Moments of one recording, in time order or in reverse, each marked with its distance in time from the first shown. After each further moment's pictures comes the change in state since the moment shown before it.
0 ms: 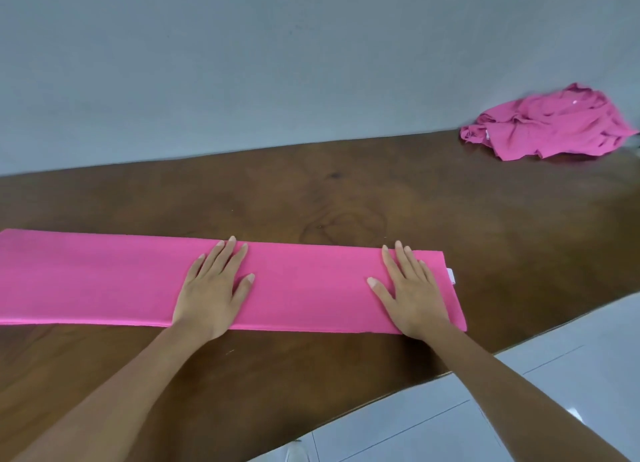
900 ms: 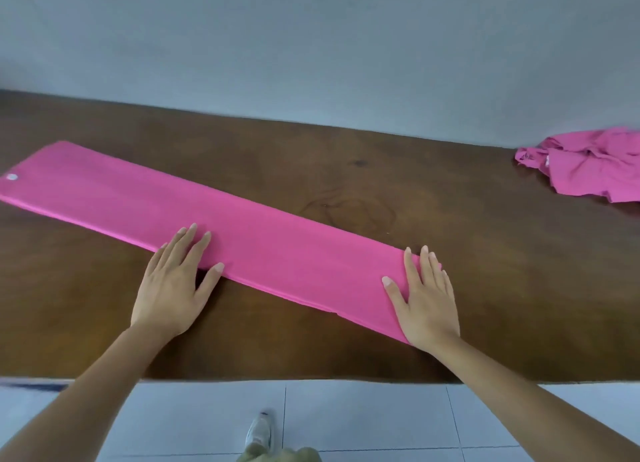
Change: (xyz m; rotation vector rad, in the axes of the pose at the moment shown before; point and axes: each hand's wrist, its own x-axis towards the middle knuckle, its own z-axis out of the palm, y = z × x) left_hand -0.095 0.055 0.007 -0.055 0.213 -0.350; right_hand 0.008 0.071 0.005 -0.015 0.109 -0.101
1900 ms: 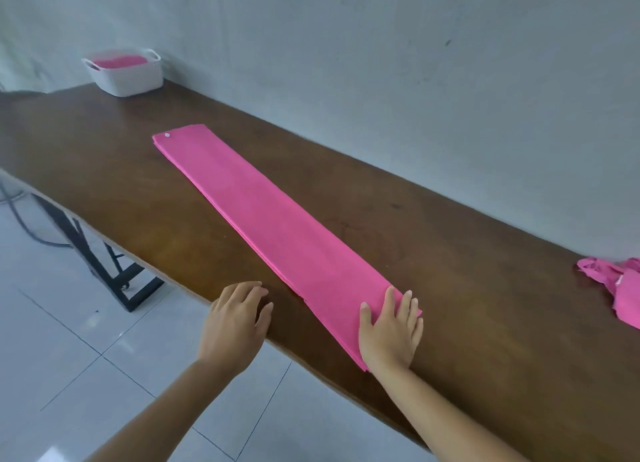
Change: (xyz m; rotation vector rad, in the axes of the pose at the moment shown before) left_hand -0.128 0.211 0.035 -0.028 0.277 -0.389; right_hand -0.003 0.017 -0.013 0.192 -0.103 -0.149
